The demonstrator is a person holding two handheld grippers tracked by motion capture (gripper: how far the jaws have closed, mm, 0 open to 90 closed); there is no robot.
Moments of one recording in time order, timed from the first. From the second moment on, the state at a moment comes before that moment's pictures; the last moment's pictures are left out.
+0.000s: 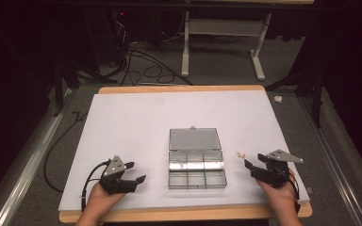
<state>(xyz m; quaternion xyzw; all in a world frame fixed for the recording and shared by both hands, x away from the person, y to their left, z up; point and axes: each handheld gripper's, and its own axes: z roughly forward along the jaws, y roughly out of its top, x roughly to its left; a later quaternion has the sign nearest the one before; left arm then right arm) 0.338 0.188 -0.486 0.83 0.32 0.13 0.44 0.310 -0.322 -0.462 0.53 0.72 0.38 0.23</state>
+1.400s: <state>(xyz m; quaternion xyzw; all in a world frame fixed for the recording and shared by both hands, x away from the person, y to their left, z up) 0.336 0.186 -0.486 0.84 0.31 0.12 0.43 0.330 -0.302 -0.437 0.53 0.81 0.20 0.11</state>
